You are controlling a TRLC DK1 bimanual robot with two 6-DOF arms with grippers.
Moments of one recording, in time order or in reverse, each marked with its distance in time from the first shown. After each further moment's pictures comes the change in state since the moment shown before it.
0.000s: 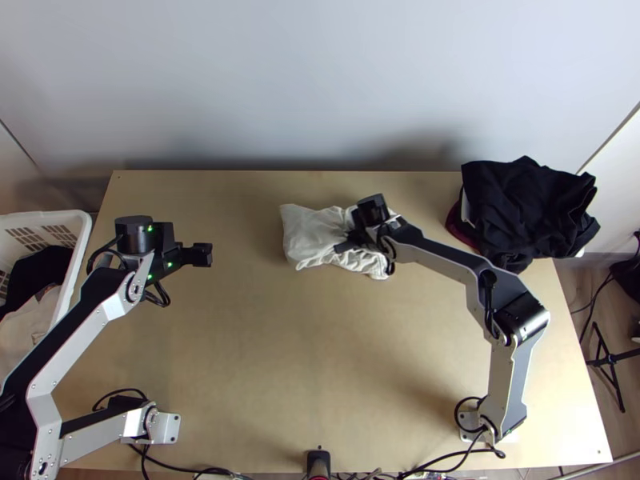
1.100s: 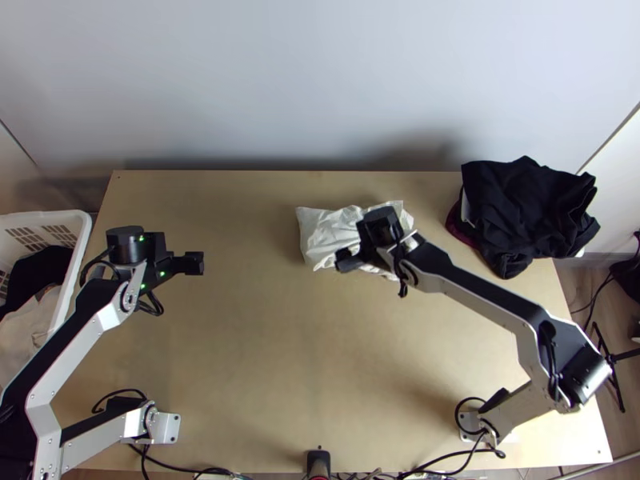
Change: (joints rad) left arm 0.058 -0.051 -0.082 0.015 0.000 0.024; right arm 0.132 -0.370 -0.196 -0.090 0.004 0.088
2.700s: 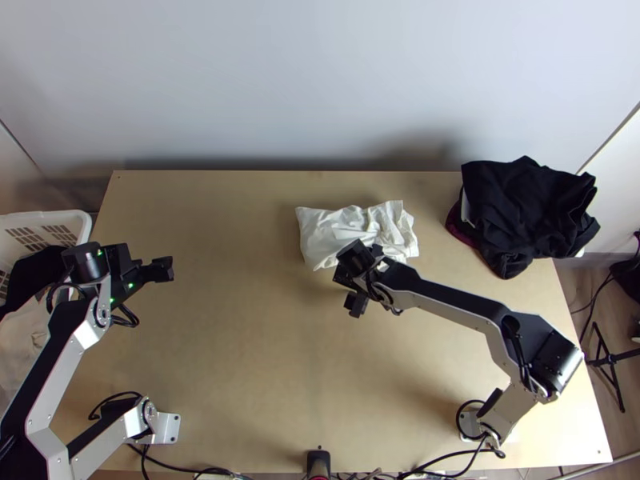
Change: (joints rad) left arm 0.244 -0.121 -0.103 0.031 0.103 0.069; right arm 0.118 0.120 -0.048 -0.109 0.225 -0.726
